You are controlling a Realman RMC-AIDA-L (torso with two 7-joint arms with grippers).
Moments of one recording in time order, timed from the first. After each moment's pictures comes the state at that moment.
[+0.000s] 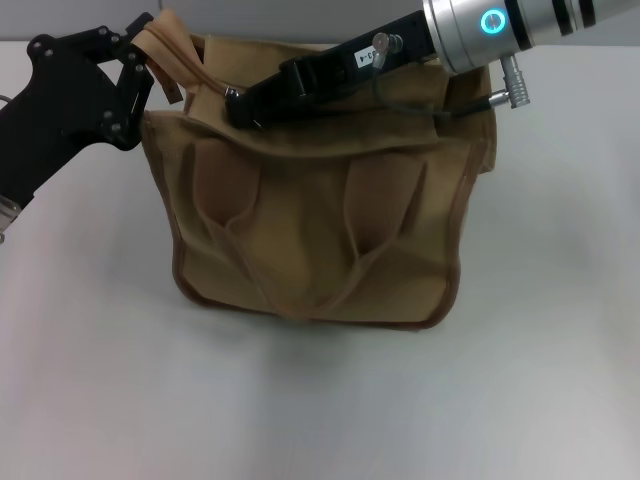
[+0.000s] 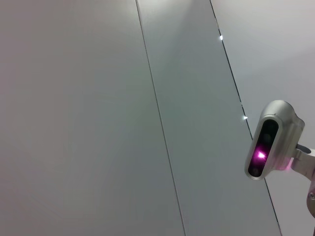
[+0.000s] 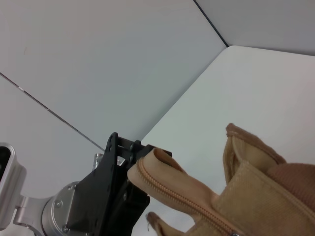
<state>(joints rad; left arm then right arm) -0.46 -2.07 0.52 0.35 1.46 1.71 -0.60 1.04 2.01 -1.27 -0.64 -1.79 -1.34 2.41</state>
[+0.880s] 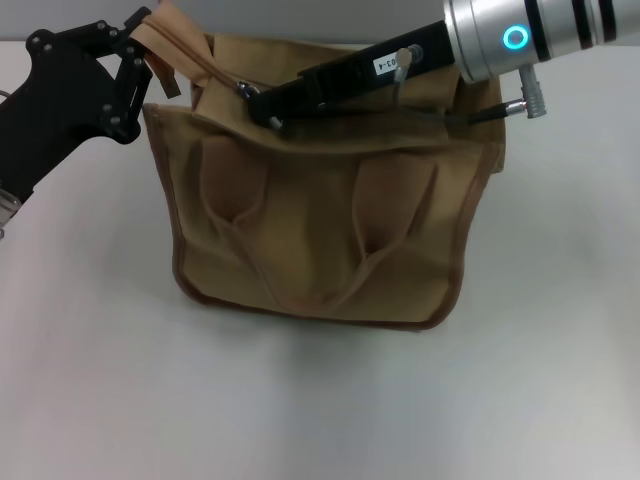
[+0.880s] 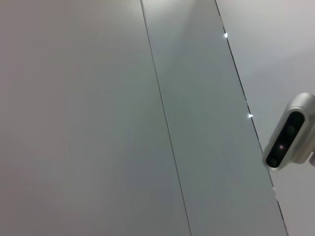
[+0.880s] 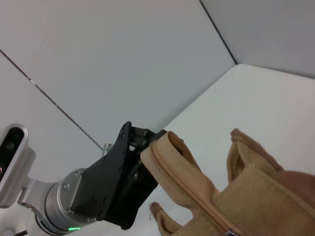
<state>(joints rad) -0.47 -2.07 0.52 0.35 1.46 1.69 -0.60 0.95 2.02 -1.25 -0.73 -1.79 -1.35 2.28</state>
